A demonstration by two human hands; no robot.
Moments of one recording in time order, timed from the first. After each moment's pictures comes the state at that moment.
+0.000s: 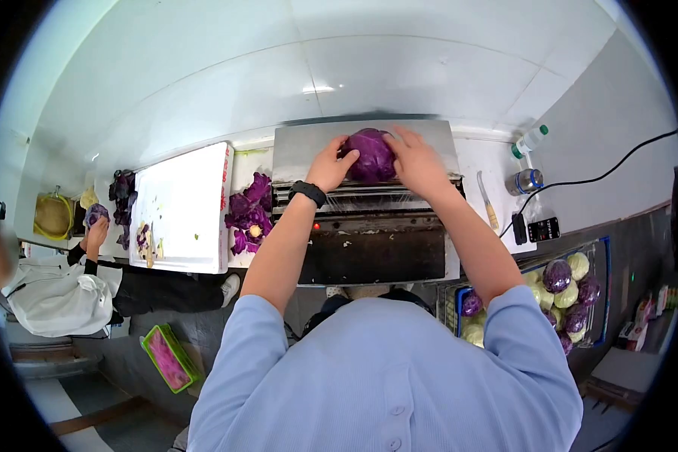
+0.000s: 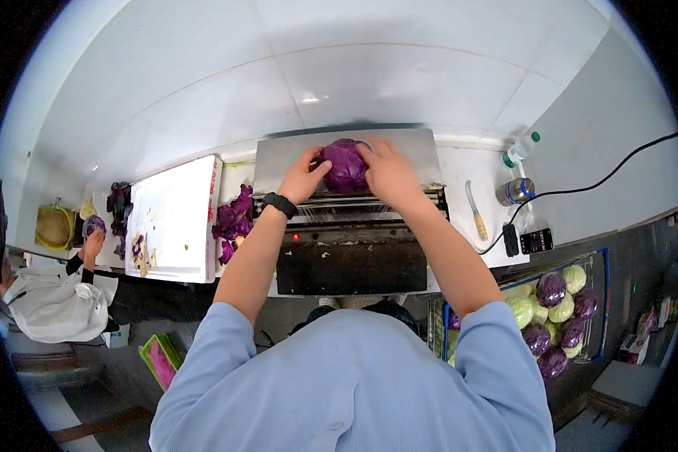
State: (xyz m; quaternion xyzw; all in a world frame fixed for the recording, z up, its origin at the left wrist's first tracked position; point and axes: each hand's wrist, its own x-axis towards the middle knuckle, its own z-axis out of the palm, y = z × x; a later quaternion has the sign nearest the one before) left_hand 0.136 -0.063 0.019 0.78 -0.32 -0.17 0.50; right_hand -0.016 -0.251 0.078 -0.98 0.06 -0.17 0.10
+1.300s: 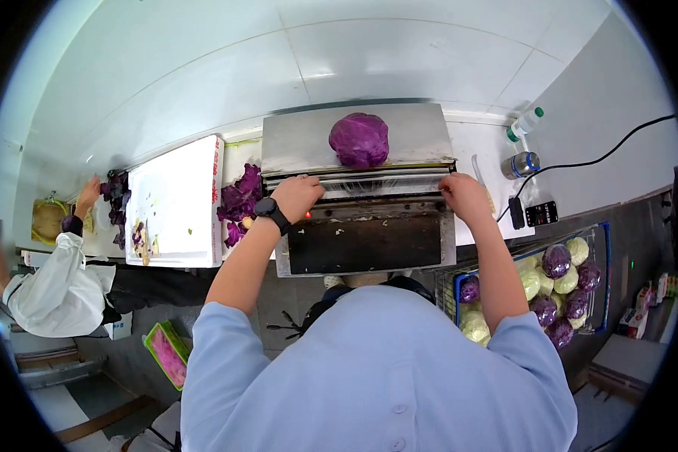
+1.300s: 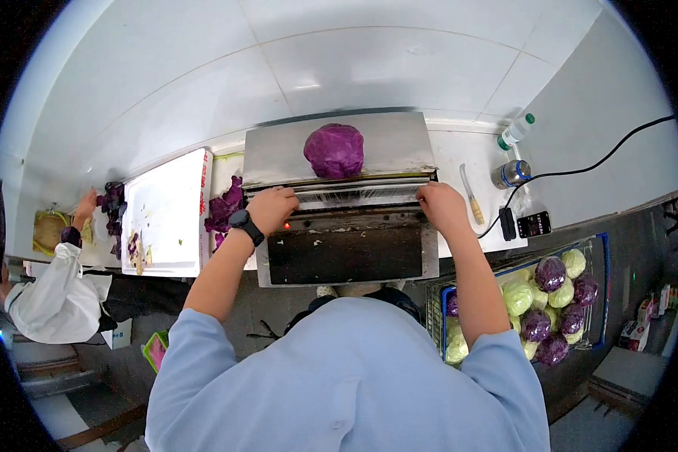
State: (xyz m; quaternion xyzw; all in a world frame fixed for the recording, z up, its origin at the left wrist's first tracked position) left_hand 0.100 0.027 0.027 0.78 -0.62 -0.03 0.05; right_hand -0.147 -0.304 0.046 -0.98 0.17 -0.04 0.13
